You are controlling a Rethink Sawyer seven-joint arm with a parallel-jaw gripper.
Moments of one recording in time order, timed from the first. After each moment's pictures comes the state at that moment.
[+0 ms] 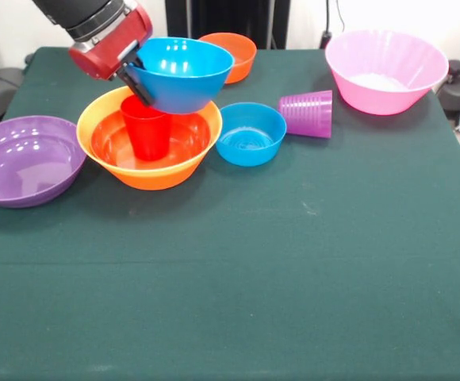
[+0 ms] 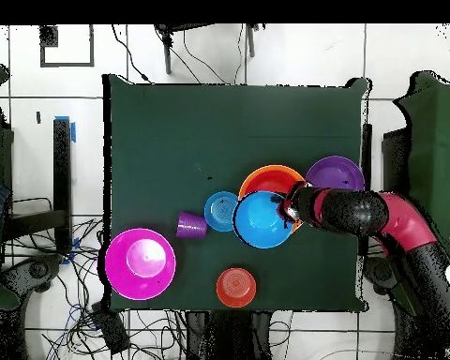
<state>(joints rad) -1.30 -0.32 1.04 1.74 -0.65 0.91 0.83</state>
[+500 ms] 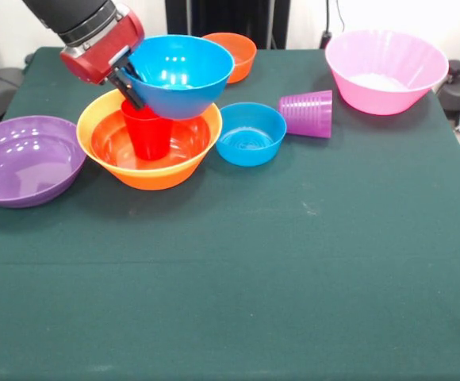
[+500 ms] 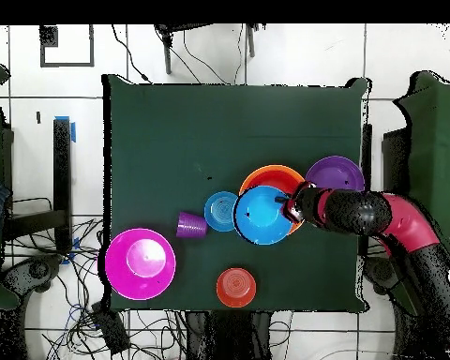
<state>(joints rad) -1.30 -0.32 1.02 1.72 -0.66 0.91 0.83</state>
